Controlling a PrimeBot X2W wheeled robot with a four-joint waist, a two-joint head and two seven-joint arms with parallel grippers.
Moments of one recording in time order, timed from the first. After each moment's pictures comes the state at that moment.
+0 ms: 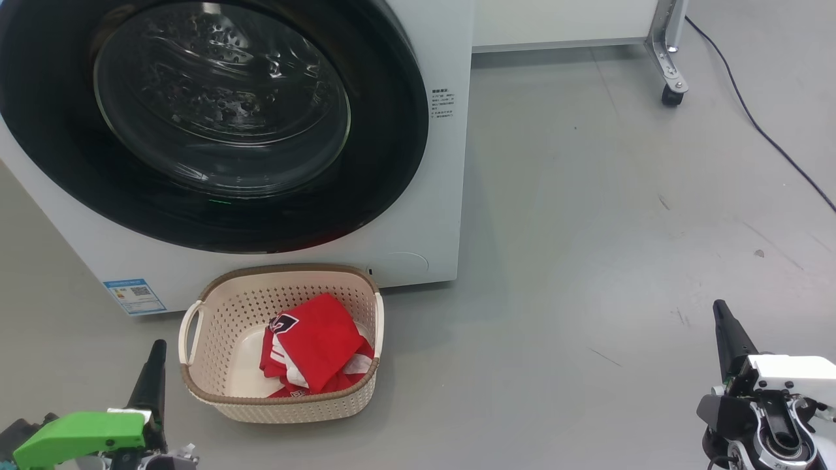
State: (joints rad) left arm -0.04 0.09 -0.01 0.28 -1.67 -0.12 0.04; right arm -0.05 -0.11 -0.02 0.27 1.71 0.12 0.02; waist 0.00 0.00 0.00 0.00
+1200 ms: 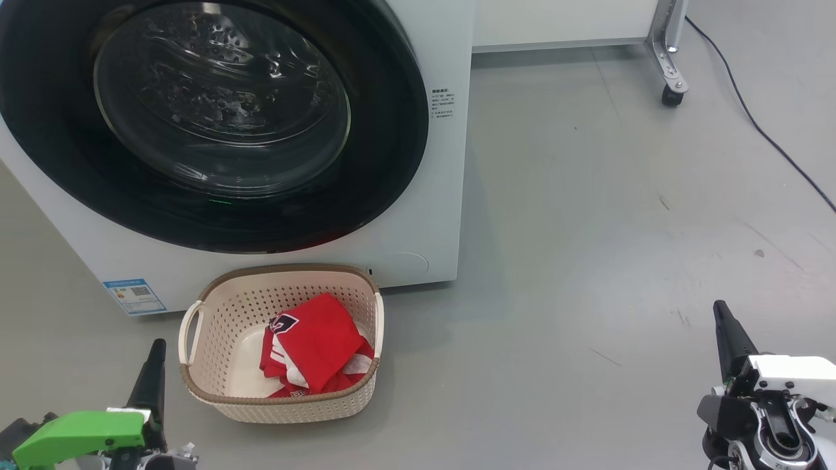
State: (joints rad) left arm -0.05 0.09 0.00 0.28 -1.67 -0.12 0.04; right arm -0.05 -0.11 -0.03 0.28 1.70 0.12 0.02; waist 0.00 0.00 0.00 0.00
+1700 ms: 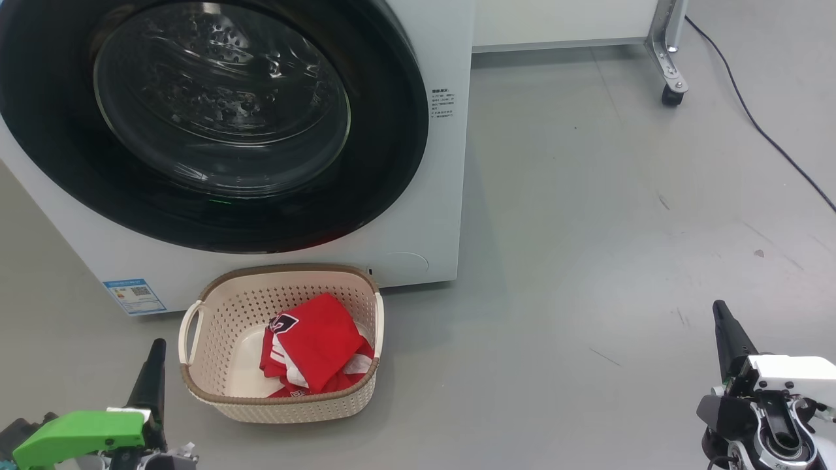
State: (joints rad) left arm -0.05 0.09 0.00 0.28 -1.67 -0.12 0.04; right arm -0.05 -0.11 -0.03 0.28 1.70 0.12 0.03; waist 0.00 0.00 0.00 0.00
